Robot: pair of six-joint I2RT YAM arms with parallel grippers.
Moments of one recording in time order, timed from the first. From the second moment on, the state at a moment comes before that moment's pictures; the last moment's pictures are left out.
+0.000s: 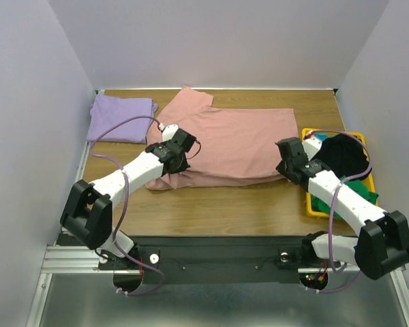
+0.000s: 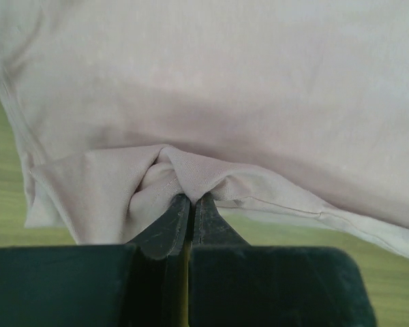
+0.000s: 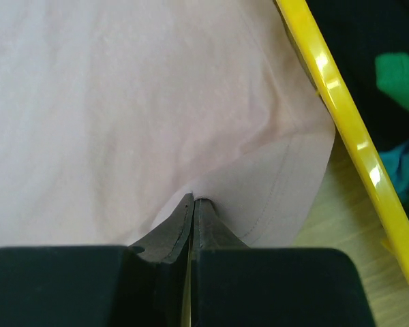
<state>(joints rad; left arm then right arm) -0.65 1.47 1.06 -0.62 -0.40 -0.76 0.38 1.17 0.77 -0.49 0.52 0.89</state>
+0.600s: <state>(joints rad) -0.48 1.97 1.58 -0.61 -0.47 -0.58 0.26 1.72 1.18 -0.39 0.49 0.71</state>
